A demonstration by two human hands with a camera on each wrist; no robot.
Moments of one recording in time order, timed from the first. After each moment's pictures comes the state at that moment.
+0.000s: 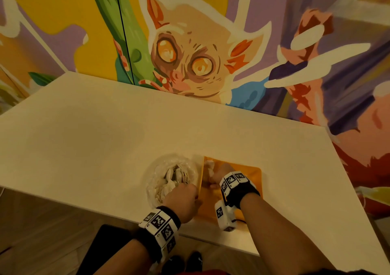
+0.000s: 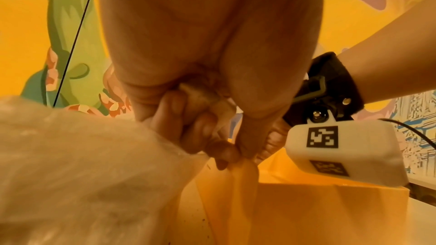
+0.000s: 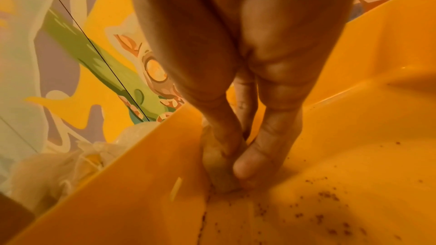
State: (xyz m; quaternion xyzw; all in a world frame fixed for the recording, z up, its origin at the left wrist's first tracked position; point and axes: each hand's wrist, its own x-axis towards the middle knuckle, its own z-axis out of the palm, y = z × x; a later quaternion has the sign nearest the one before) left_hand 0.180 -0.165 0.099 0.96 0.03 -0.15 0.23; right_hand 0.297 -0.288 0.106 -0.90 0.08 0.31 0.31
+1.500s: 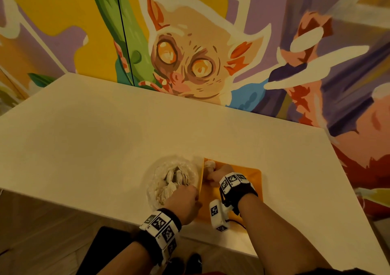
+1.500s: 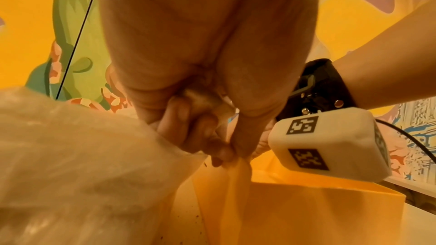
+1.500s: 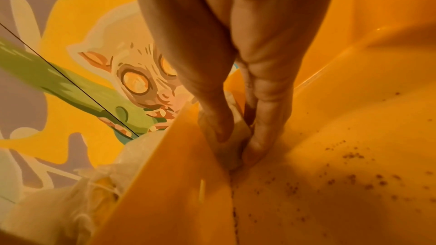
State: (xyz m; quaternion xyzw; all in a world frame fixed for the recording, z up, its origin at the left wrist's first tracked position) left_hand 0.183 -0.166 0.093 0.95 0.05 -0.16 0.26; right_hand 0.308 -0.288 0.093 -0.89 0.14 0.31 0.32
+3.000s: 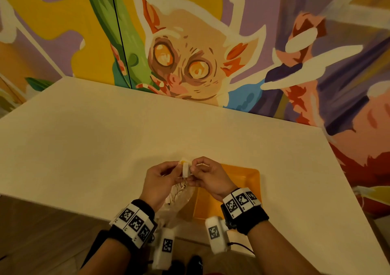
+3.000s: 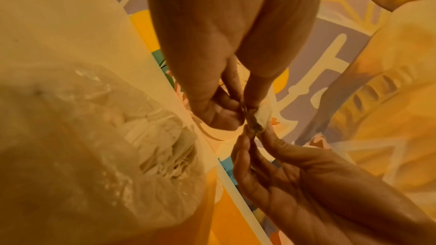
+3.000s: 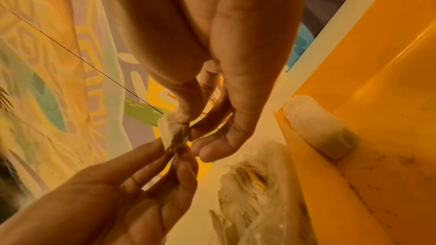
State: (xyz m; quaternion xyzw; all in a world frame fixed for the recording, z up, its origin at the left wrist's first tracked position) left_hand 0.186 -0.128 0.137 0.62 0.21 0.06 0.75; right_hand 0.252 -0.270 0.137 -0.65 -0.04 0.29 0.71
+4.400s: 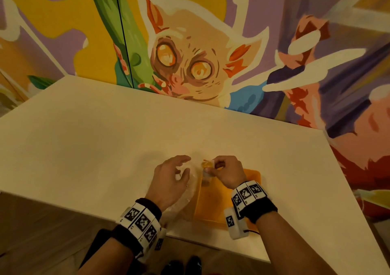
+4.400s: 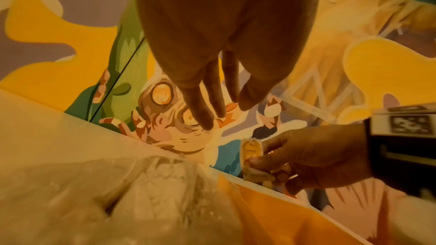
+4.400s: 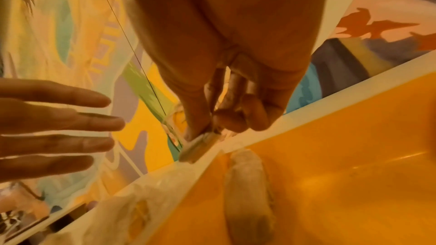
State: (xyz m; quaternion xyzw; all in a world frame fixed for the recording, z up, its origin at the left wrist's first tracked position) left_hand 0.187 -0.130 0.145 0.87 0.06 0.13 0.48; right_hand 0.292 -0.307 0.126 -0.90 -0.10 0.12 0.40
